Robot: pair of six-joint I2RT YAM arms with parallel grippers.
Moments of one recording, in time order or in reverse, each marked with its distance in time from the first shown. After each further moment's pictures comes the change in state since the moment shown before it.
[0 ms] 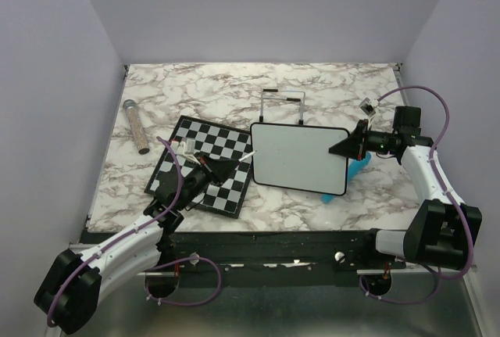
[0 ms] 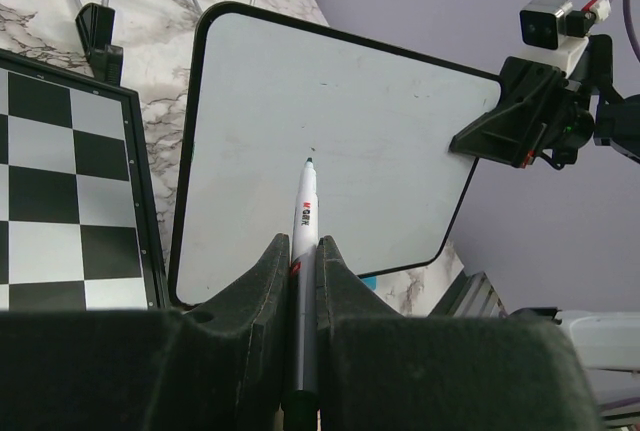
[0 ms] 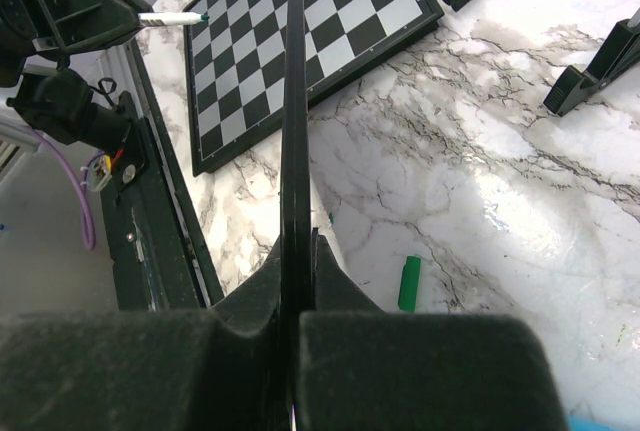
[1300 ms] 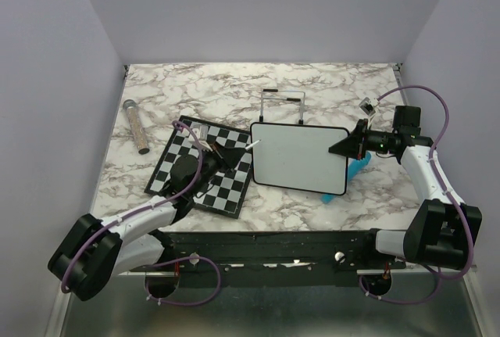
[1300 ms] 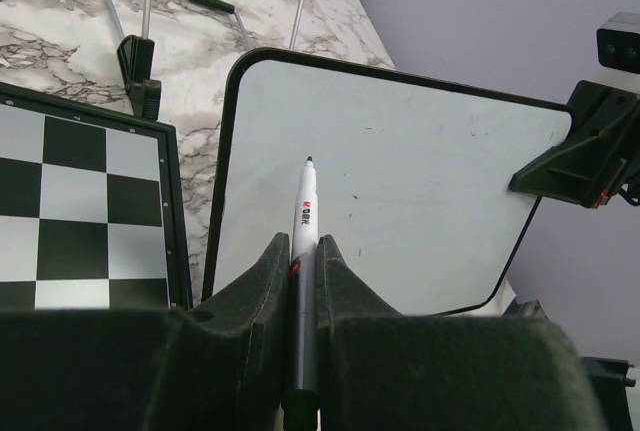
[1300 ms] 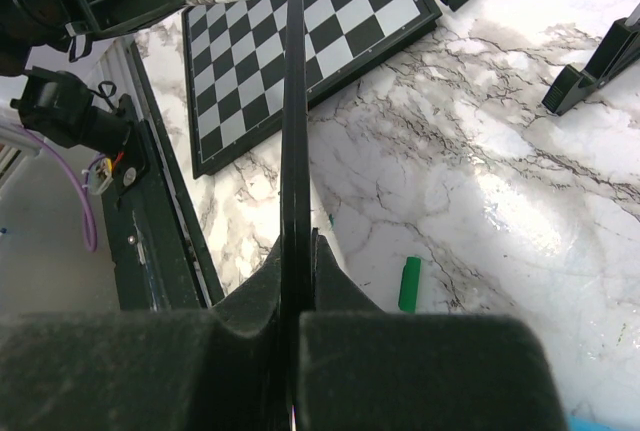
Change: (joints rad) left arm -0.021 0.276 0.136 0.074 -0.083 0.065; right arm 0.003 0.001 0.000 0.017 0.000 0.026
